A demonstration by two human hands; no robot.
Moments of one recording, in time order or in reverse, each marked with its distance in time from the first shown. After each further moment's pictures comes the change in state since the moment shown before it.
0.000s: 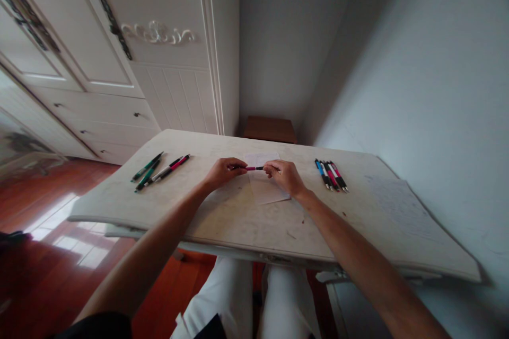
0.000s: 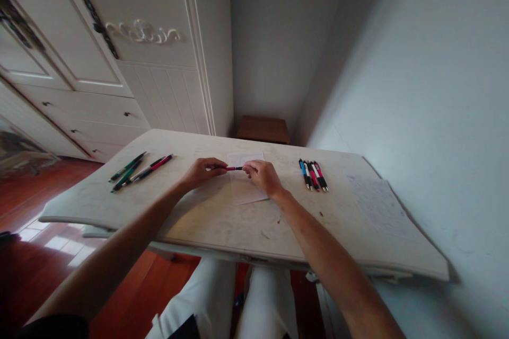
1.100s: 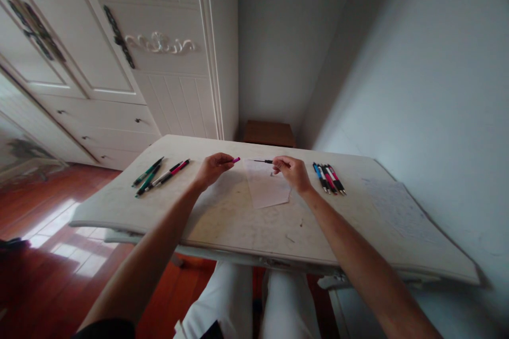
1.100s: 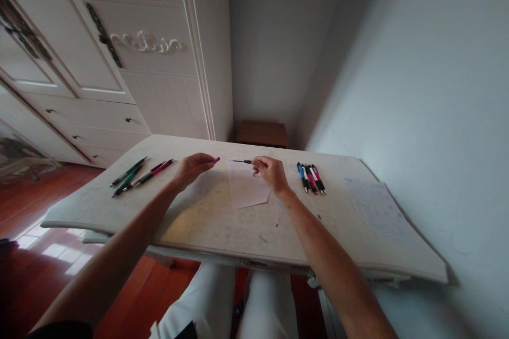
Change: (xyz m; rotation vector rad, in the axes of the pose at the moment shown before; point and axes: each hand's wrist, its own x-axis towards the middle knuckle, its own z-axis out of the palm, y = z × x) left_hand 0.008 -0.022 -0.018 -0.338 0.187 -0.102; right_hand 0.005 0.011 -0.019 0.251 0.183 0.154
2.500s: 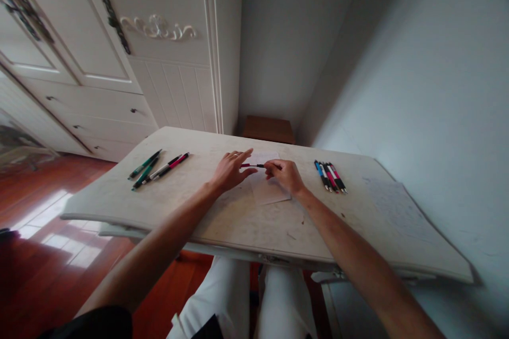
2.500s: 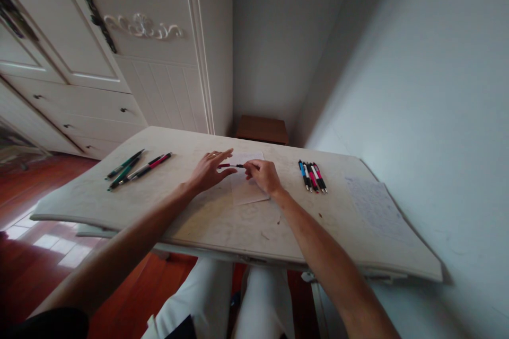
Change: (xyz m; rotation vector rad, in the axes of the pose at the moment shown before) left_hand -0.014 0.023 0.044 0.834 -0.122 0.415; right_hand -0.007 0.000 0.025 -0.048 -0.141 0.097
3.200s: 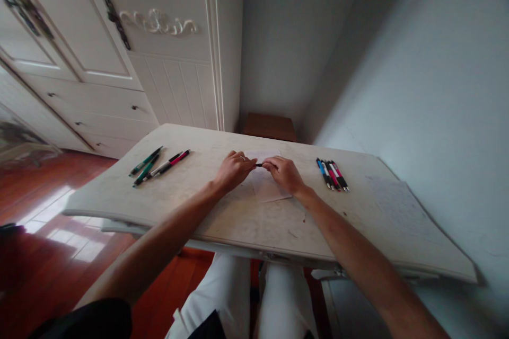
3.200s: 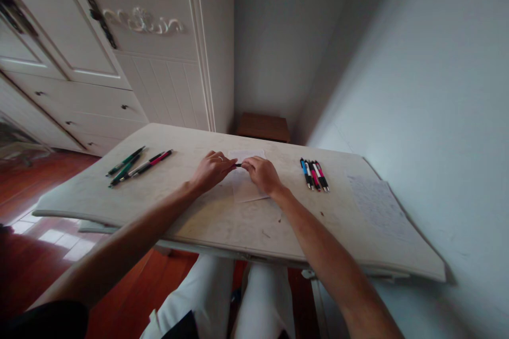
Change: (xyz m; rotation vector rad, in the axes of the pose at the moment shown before) left_hand -0.001 0.006 0.001 0.151 -0.026 0.160; right_hand 0.001 -0.005 0.001 -0.416 -0.032 -0.354
